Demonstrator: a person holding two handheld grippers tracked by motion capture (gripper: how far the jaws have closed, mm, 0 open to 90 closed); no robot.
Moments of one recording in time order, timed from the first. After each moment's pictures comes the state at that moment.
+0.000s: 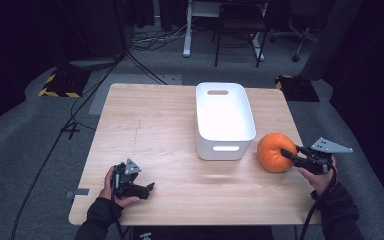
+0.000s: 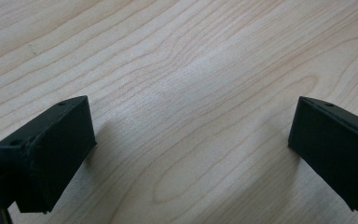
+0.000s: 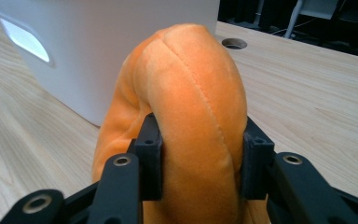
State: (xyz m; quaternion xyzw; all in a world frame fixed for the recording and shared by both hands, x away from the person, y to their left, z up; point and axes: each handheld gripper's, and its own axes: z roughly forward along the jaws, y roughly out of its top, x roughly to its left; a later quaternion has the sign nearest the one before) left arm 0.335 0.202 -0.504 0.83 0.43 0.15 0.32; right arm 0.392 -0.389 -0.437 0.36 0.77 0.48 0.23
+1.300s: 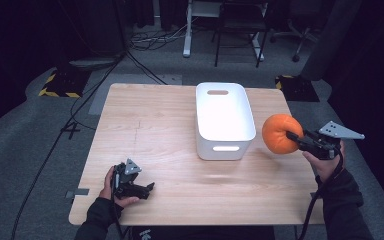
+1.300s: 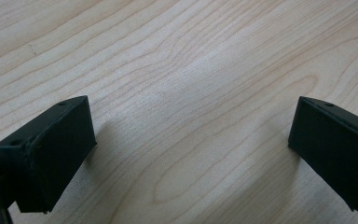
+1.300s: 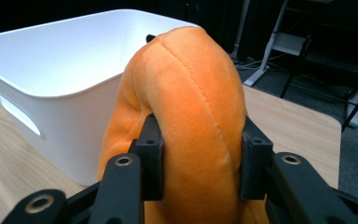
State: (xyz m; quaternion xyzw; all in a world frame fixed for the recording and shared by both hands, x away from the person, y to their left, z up) left arm 0.335 0.202 -0.504 0.83 0.43 0.15 0.31; right arm 0.405 -0.381 -0.380 0.35 0.74 0.50 0.28
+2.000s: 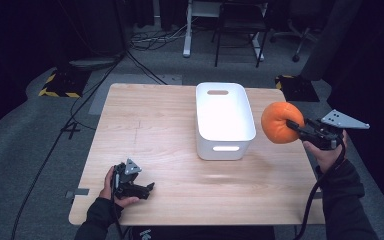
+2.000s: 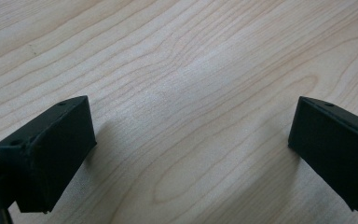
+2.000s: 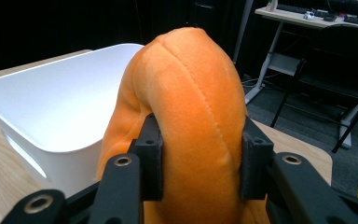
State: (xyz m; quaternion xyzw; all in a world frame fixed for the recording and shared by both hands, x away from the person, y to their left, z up) left arm 0.335 0.201 -0.504 0.83 0.43 0.15 0.31; right arm 0.412 -0.367 -0.344 0.33 0.74 0.51 0.30
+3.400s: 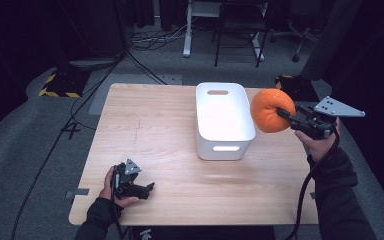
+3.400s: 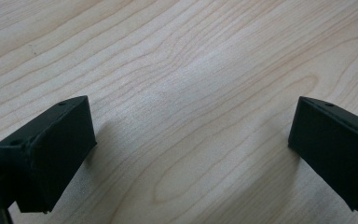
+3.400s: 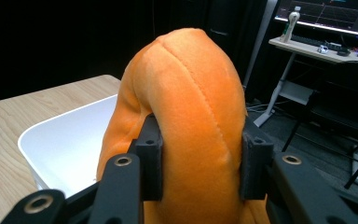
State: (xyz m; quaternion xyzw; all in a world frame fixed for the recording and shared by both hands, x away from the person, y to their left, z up) left arm 0.335 0.201 -0.504 0.83 0.43 0.15 0.32; right arm 0.415 -0.326 -0.304 0.29 0.73 0.53 0.31
